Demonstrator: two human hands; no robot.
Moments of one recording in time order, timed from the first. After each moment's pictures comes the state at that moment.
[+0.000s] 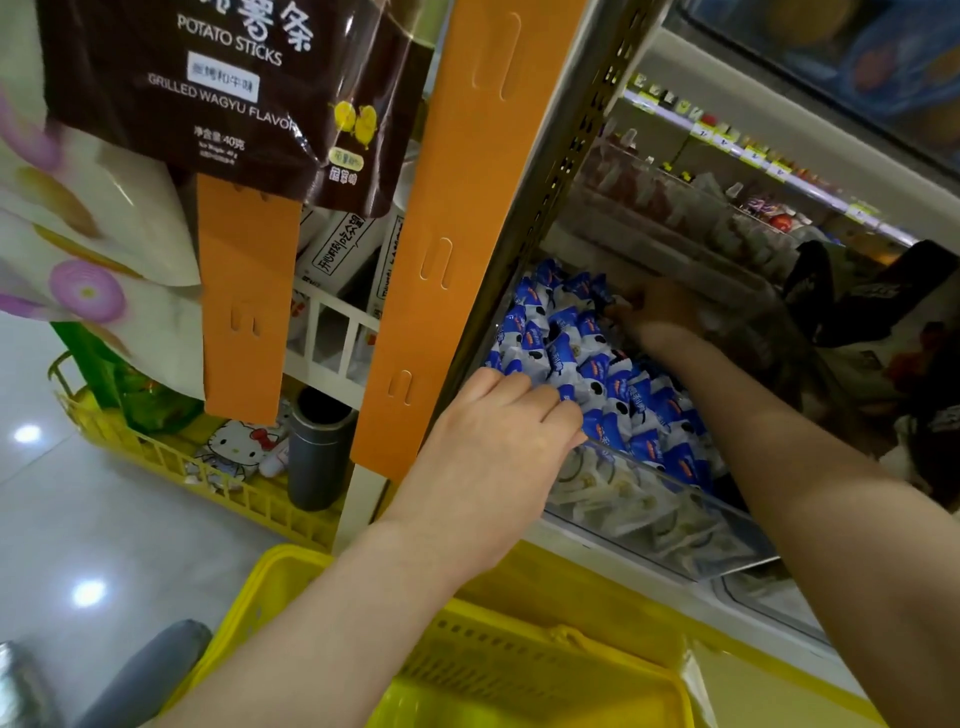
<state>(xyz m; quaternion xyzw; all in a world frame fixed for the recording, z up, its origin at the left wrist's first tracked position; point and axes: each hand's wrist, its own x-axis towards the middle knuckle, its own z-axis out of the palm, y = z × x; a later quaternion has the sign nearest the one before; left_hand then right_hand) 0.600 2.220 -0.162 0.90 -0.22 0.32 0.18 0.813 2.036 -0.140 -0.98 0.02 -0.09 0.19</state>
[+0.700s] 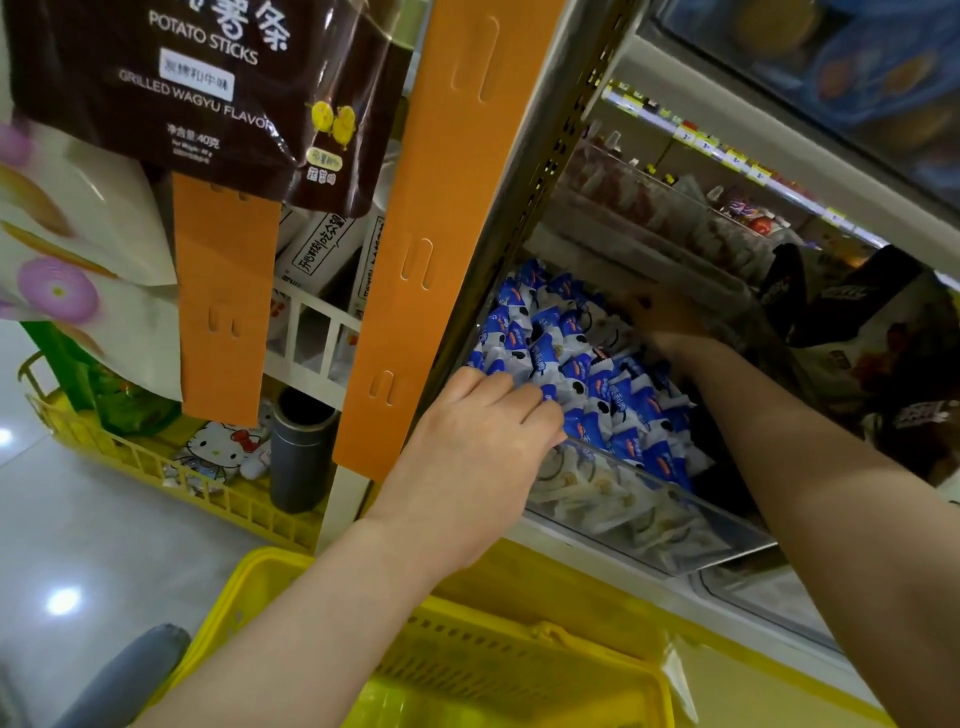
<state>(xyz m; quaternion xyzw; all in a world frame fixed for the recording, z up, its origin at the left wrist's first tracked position) 0.601 2.218 -0.164 0.90 -0.22 0.33 0.18 0.798 2.017 -0.124 -0.97 0.02 -0.07 0.22</state>
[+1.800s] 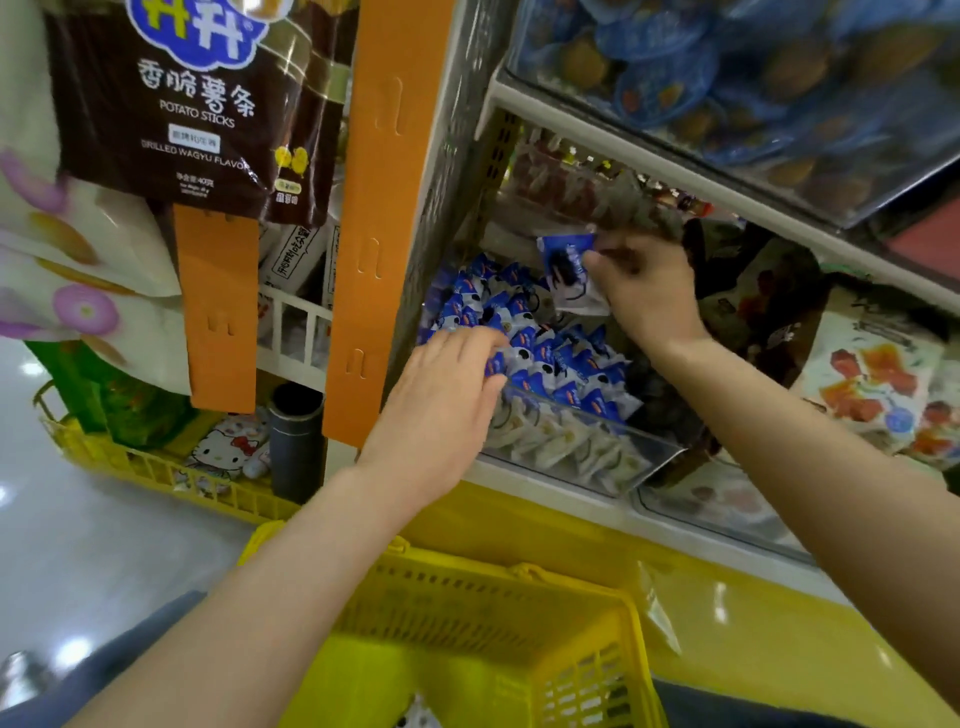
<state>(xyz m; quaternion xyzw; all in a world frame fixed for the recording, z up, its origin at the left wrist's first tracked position) 0.579 2.211 -0.147 0.89 -0.15 0.22 0.37 0.664 2.046 -0.065 -0.91 -0.07 -0.25 0.32</state>
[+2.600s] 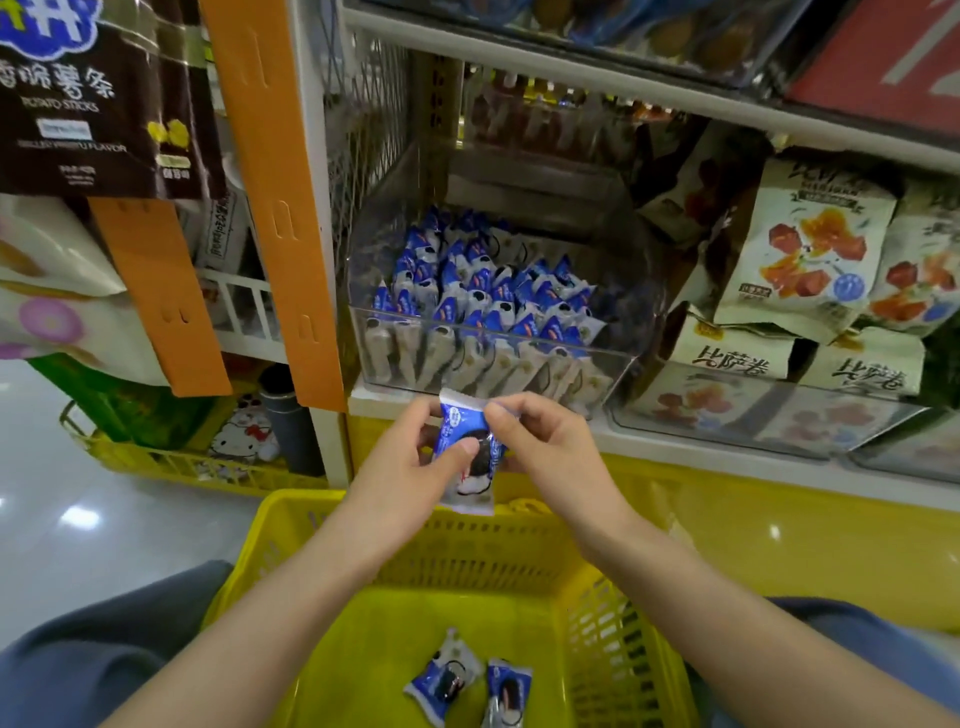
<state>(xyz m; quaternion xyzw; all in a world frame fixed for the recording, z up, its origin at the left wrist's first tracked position) 0.510 2.186 -0.175 0.75 -0.05 -0.05 0.66 0.515 2.053 -0.166 -0.76 -0.03 0.01 0.65</state>
